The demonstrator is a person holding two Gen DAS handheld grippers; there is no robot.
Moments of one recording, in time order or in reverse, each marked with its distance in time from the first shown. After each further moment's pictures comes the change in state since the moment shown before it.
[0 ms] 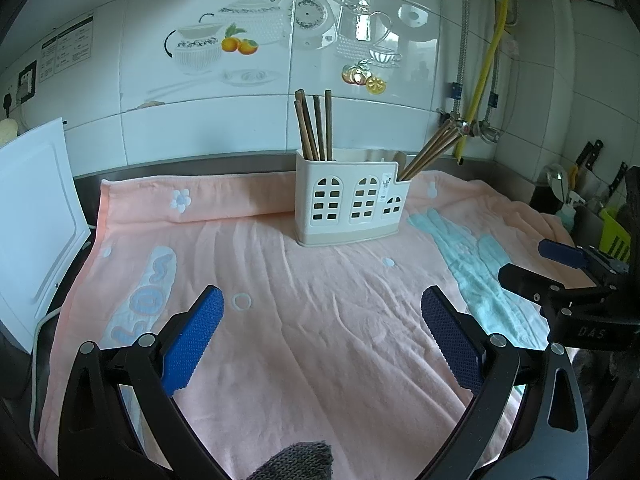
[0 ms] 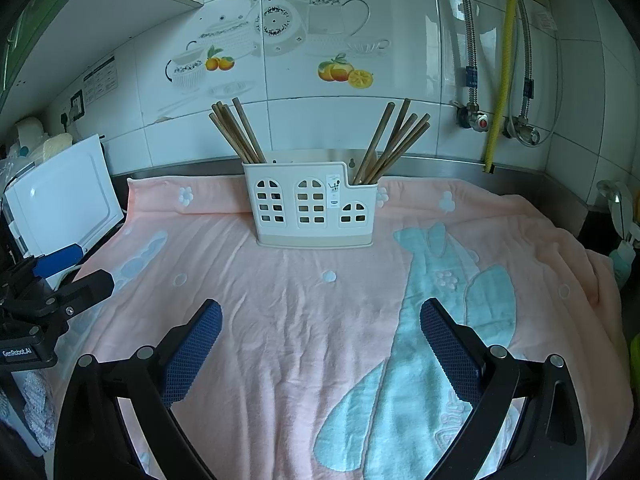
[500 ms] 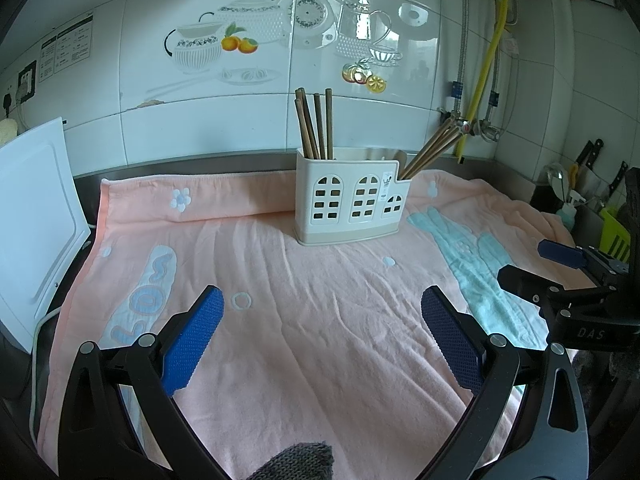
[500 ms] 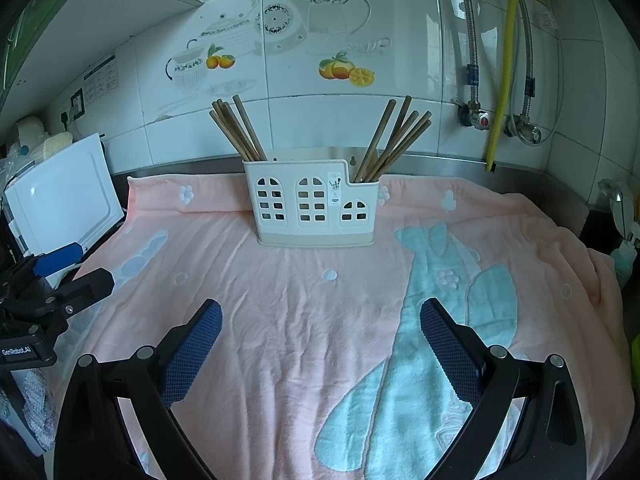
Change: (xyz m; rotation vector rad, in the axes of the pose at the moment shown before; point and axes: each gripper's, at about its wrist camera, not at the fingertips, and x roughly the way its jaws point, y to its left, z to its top) left arm 0.000 0.001 0.001 -0.001 0.001 0.001; right arm 0.002 0.001 -0.001 0.002 0.005 0.001
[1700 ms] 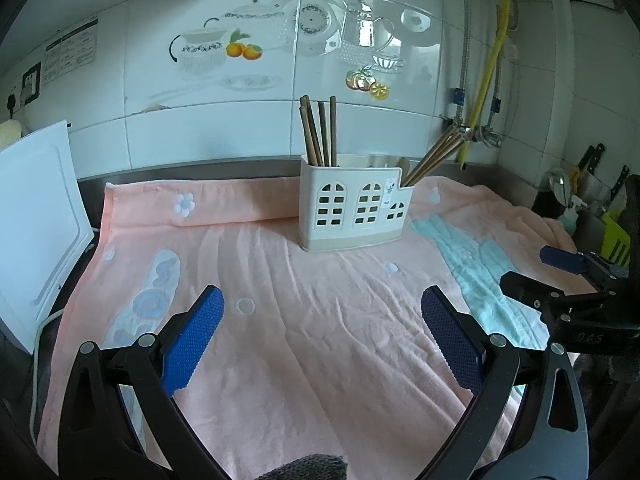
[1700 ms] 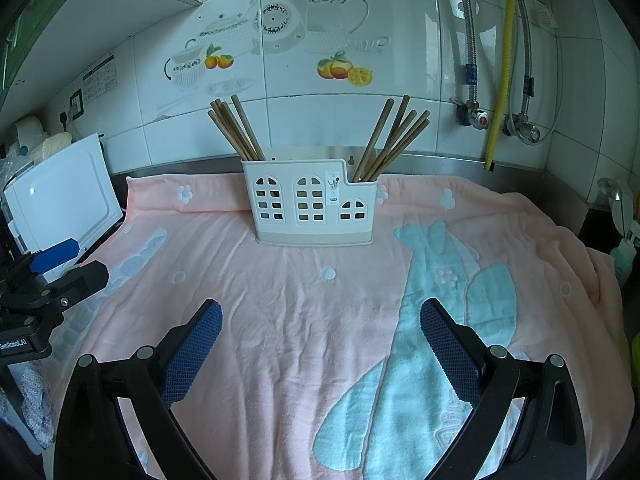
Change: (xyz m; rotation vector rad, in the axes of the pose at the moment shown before) left arm -0.003 0.002 0.001 -0.003 -0.019 0.007; right arm 0.000 -0.003 -0.001 0.000 -0.003 0.001
